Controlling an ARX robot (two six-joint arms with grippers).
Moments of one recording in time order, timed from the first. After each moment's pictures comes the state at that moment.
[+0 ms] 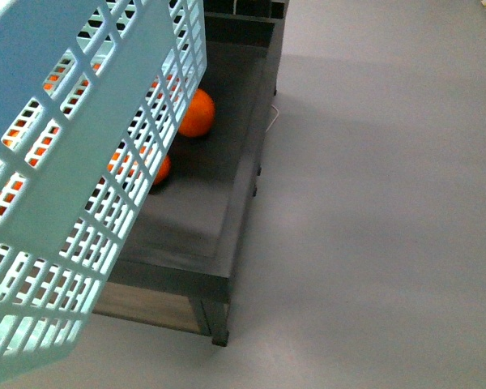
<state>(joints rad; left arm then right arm) -0.01 1.00 0.81 -0.10 0.20 -1.51 0.00 0.00 0.02 0.00 0.00 0.00</state>
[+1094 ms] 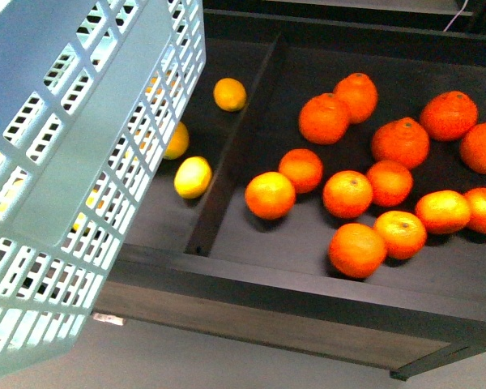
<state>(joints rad) -0.01 1.00 0.81 -0.10 0.20 -1.51 0.00 0.00 0.02 0.00 0.00 0.00</state>
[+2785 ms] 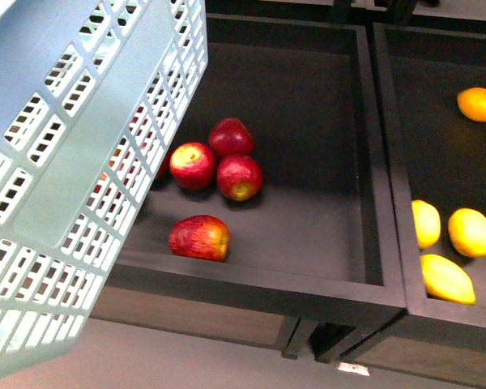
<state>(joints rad) 0.00 1.00 0.81 -0.10 0.20 -1.51 0.00 0.00 0.02 0.00 0.00 0.00</state>
